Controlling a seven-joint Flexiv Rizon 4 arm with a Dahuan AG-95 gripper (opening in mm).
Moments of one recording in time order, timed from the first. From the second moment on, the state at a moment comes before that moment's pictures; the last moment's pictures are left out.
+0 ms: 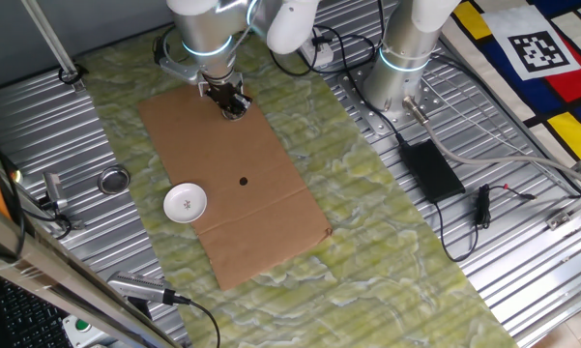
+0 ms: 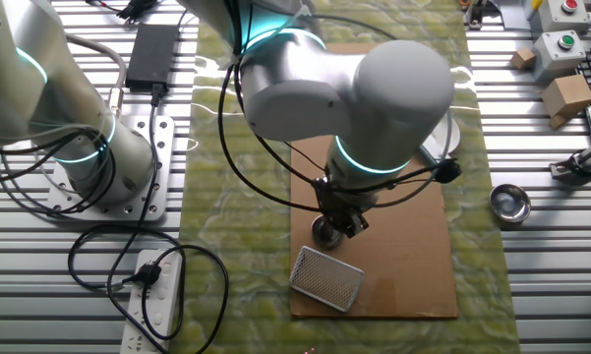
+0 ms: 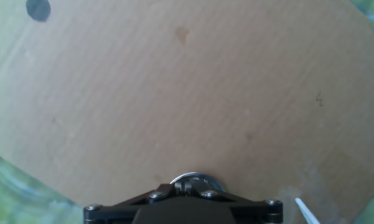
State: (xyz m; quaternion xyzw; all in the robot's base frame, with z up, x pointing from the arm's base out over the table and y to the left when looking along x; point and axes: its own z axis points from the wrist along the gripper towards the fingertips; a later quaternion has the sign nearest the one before) arm 0.426 -0.110 0.021 0.26 -0.96 0.00 0.06
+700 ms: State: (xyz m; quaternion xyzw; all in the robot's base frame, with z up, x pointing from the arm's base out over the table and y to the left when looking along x) arm 0.427 -0.101 0.023 0.21 -0.98 -0.05 0.03
